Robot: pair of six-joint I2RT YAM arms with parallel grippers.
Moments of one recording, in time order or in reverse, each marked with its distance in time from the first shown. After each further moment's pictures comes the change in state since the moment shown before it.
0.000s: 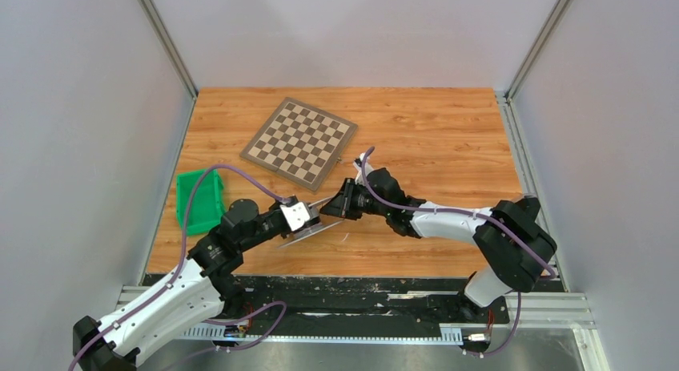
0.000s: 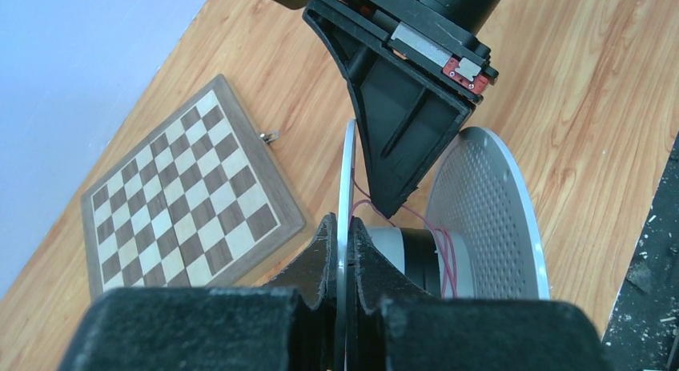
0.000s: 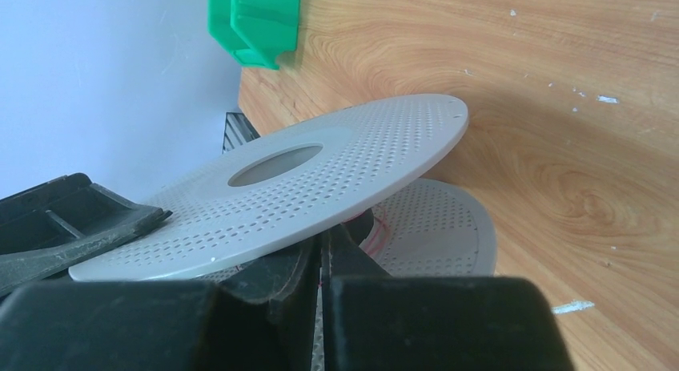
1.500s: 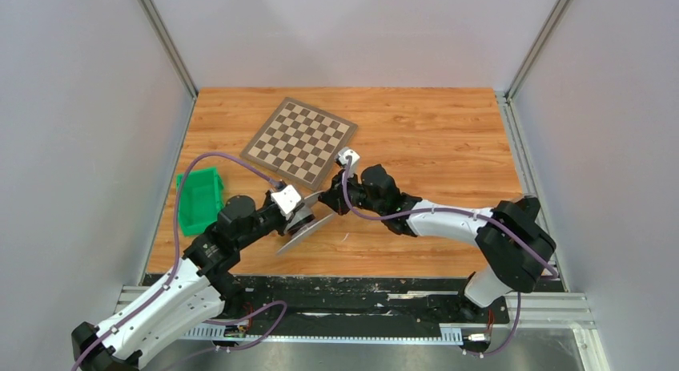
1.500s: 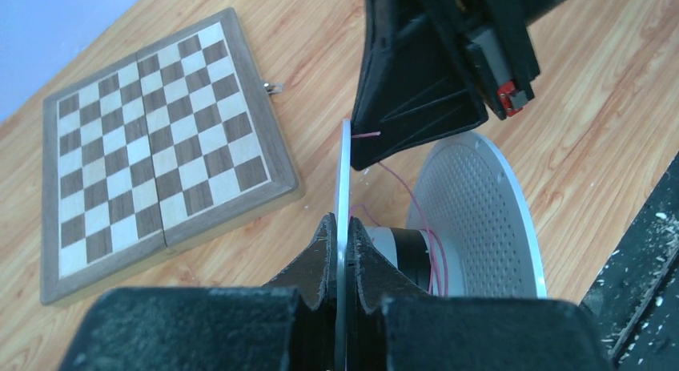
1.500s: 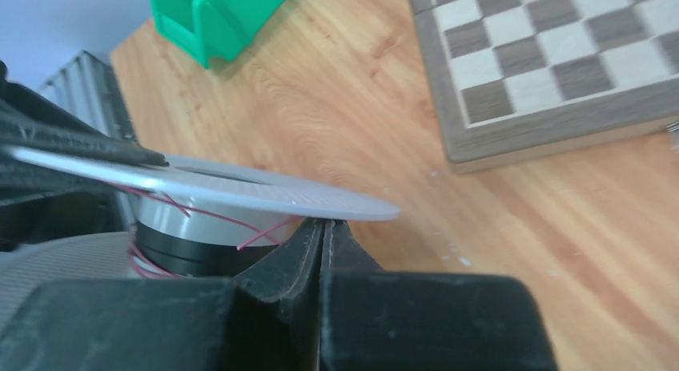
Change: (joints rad) left arm 0.038 -0.002 0.053 -0.093 -0.089 -0.250; right arm 0.048 -0.022 0.036 0.062 0.126 -0.758
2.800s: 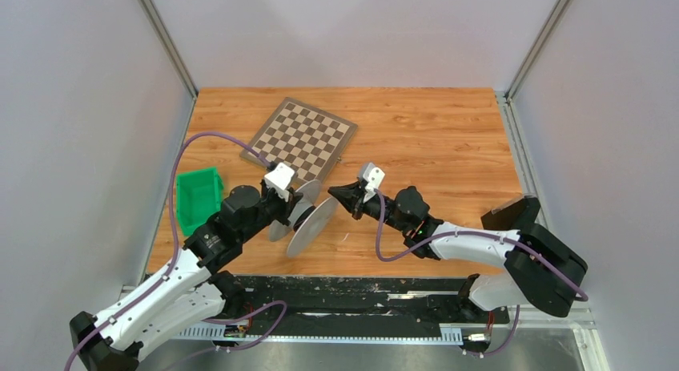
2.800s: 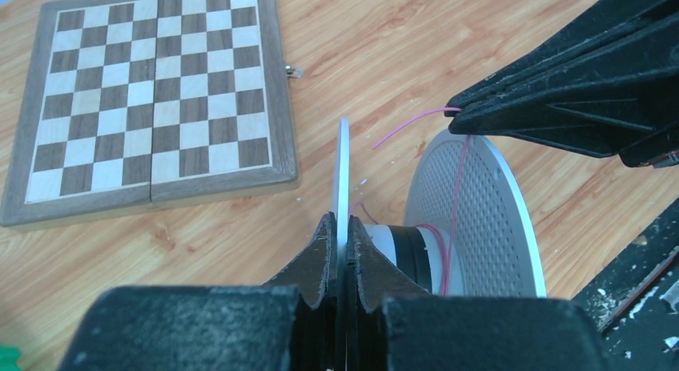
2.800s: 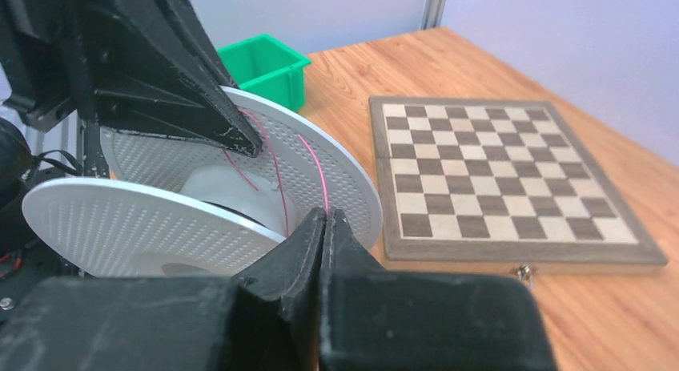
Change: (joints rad) left arm -0.035 0.094 0.112 -0.045 -0.174 -0.240; right arm 0.031 -0.192 -0.245 0.411 0.026 -0.239
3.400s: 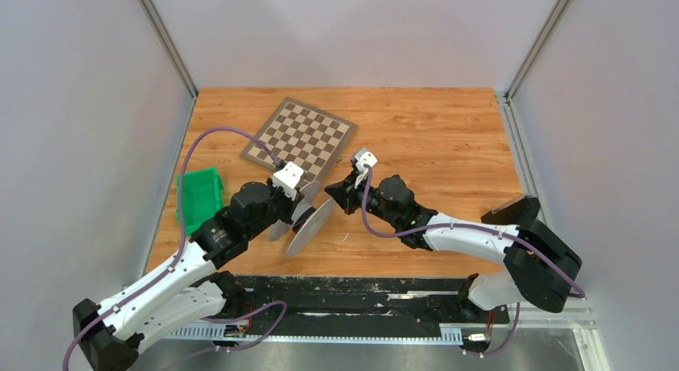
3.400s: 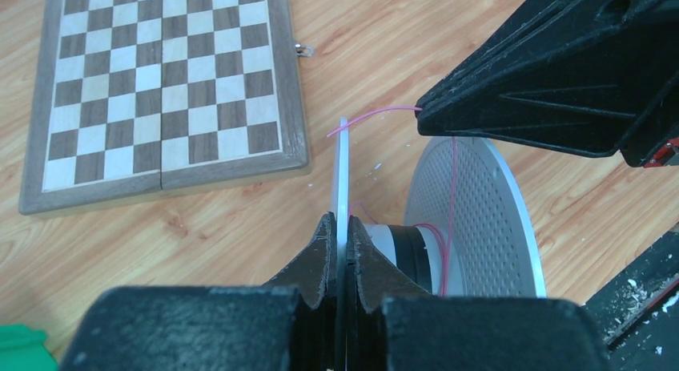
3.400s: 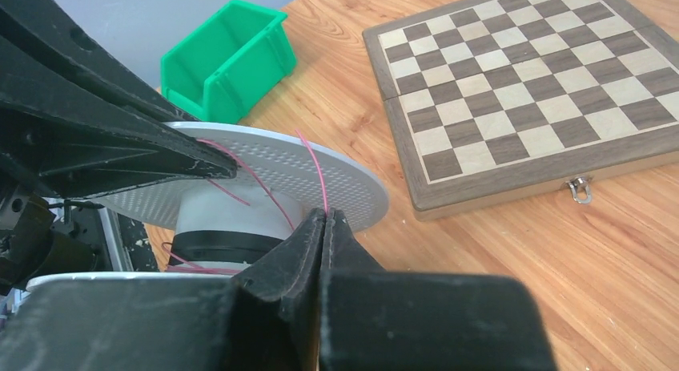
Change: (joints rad) left arm -0.028 0.077 0.039 -0.041 -0.052 0.022; right arm 0.011 0.035 0.143 -0.286 0.110 0.233
